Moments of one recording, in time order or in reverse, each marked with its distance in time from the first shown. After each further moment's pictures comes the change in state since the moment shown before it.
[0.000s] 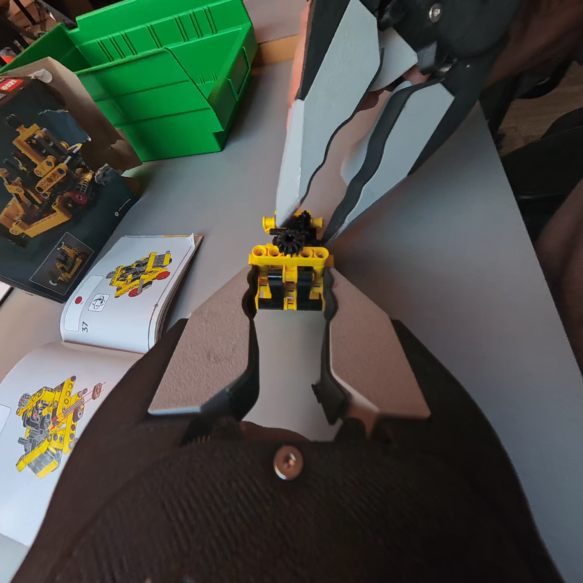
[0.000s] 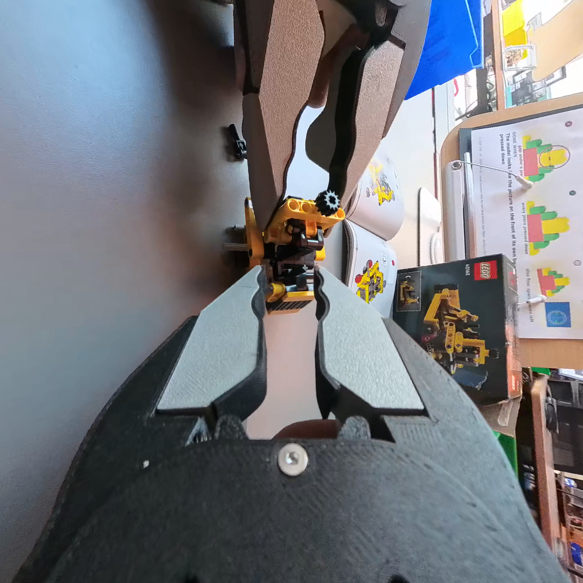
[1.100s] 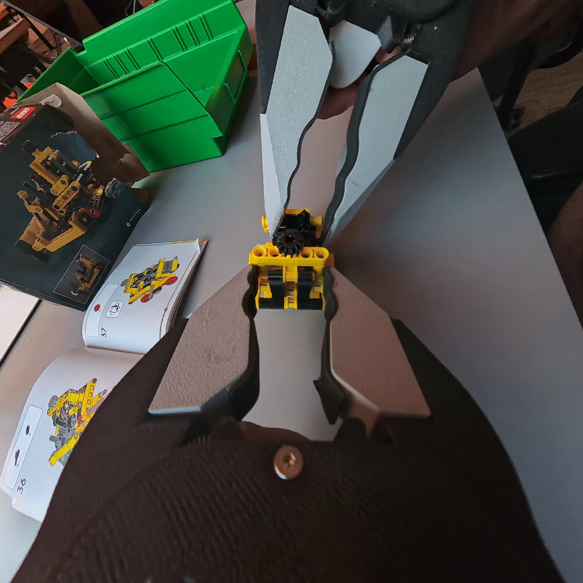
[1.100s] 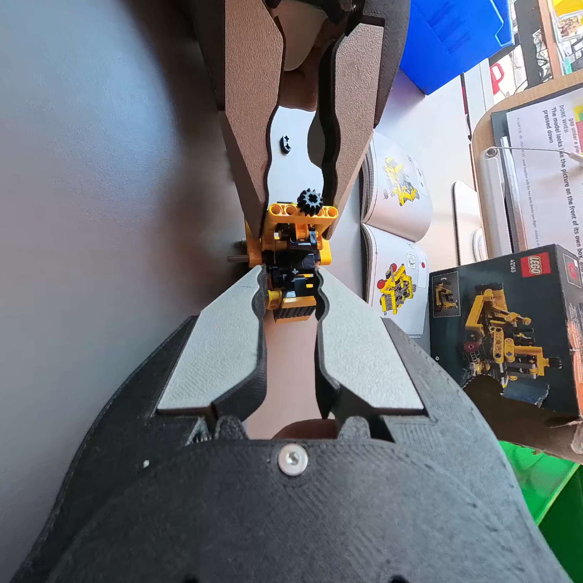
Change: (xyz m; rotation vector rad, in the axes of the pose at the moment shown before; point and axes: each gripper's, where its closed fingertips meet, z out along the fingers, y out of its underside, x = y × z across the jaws) left arm 0.002 -0.001 -0.002 -0.012 -0.029 0.081; right arm -0.001 -0.005 0.003 0.051 -0.112 0.140
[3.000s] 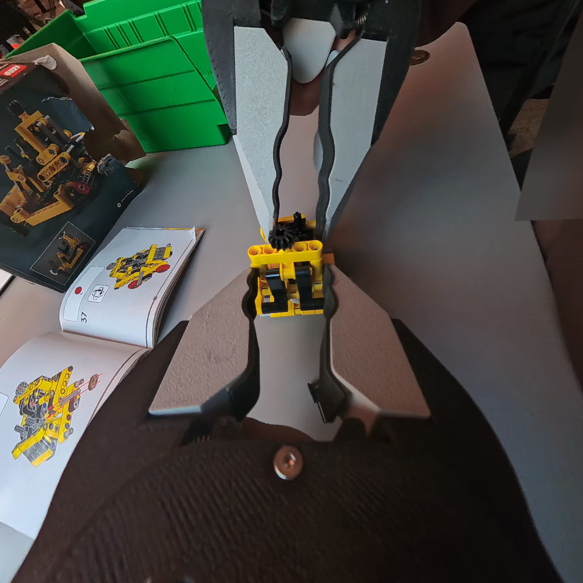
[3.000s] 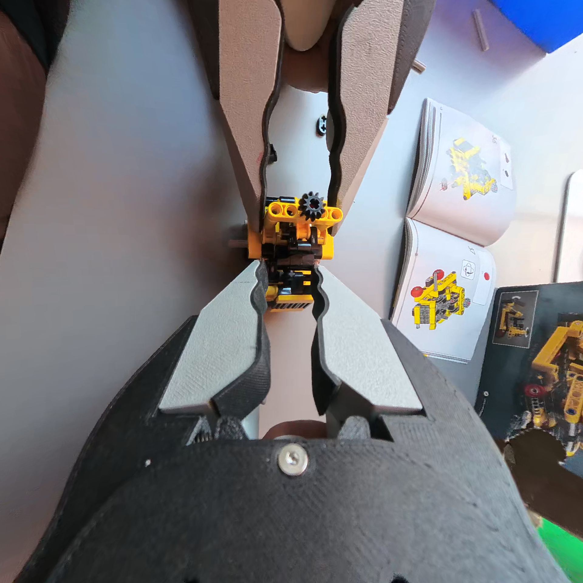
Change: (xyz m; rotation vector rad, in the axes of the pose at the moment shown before) left arm -0.002 0.004 0.004 -0.003 0.003 -0.103; right arm 0.000 0.009 0.006 -0.040 -0.314 0.034
